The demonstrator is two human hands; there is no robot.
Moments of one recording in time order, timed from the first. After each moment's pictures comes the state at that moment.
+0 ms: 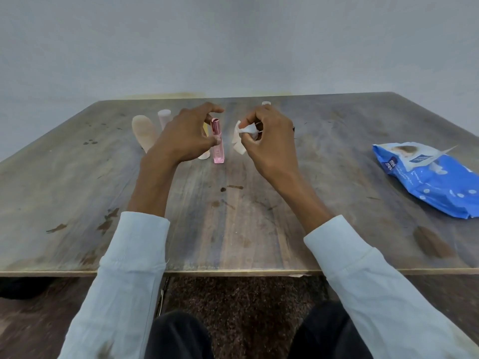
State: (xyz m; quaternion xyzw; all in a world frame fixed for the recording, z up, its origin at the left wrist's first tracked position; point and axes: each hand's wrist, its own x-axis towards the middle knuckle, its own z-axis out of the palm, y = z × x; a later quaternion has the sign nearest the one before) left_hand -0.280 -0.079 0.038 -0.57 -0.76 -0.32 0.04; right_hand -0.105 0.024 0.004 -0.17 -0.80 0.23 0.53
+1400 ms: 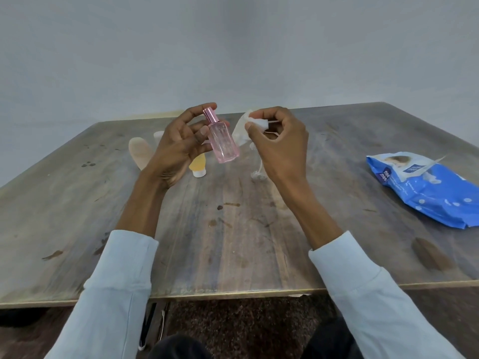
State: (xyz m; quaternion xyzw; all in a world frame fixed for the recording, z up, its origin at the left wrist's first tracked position) left_hand -0.280 -0.079 0.037 -0.55 -0.51 -0.62 -0.23; right_hand -0.087 0.019 0.034 -0.23 -0.67 0.39 0.59
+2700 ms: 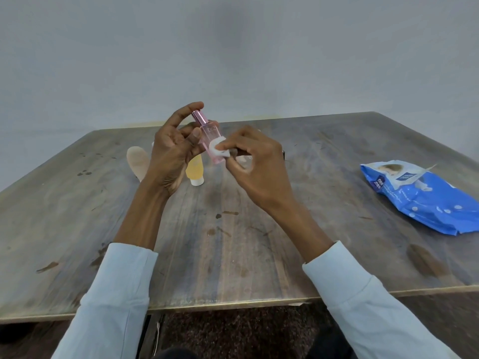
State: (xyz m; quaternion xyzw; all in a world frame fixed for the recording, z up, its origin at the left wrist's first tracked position) left_hand -0.271 -0.081 0.042 -0.52 -0.47 -0.70 -0.18; right_hand -0.097 0.006 0.024 -0.09 -0.81 0.19 0.55
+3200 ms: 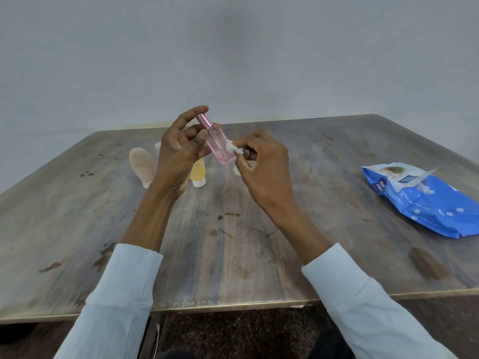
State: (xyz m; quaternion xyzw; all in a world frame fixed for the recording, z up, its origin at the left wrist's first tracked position) left_hand -0.264 -0.077 0.041 -0.50 -0.47 -0.71 -0.17; right_hand -0.102 0.013 0.015 -0.17 -0.79 0.19 0.56
